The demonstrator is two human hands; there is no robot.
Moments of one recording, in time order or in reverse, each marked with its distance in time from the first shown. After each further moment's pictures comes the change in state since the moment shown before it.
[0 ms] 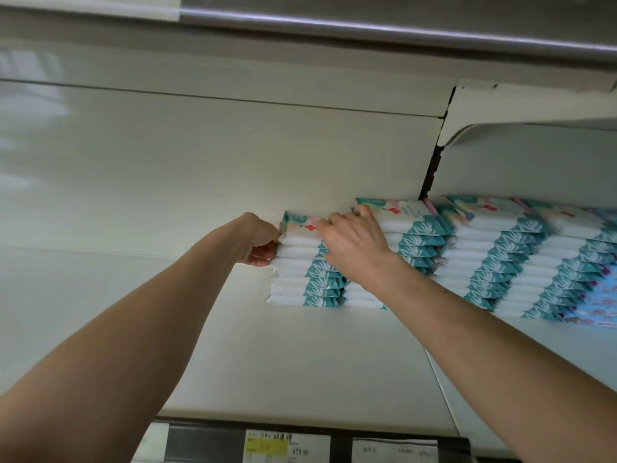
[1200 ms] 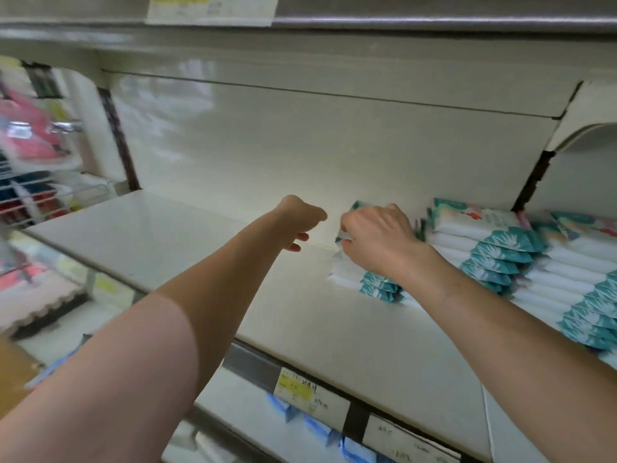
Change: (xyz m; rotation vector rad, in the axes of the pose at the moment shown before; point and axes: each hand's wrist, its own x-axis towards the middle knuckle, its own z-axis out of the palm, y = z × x) left_hand -0.069 -0.020 -0.009 -0.139 0.306 -0.008; right_hand -0.011 -0.035 -0.043 0.247 -0.017 -0.234
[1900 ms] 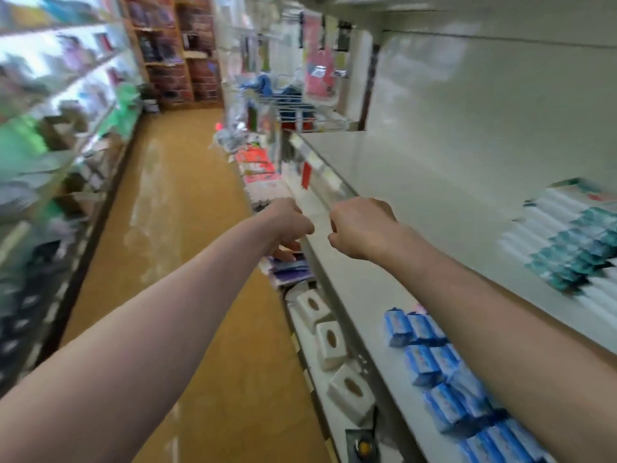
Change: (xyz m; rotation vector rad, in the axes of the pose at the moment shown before) left_hand -0.262 -0.165 -0.058 -0.065 0.572 -0.411; right_hand -0.122 -0.186 -0.019 0.125 -0.009 -0.782
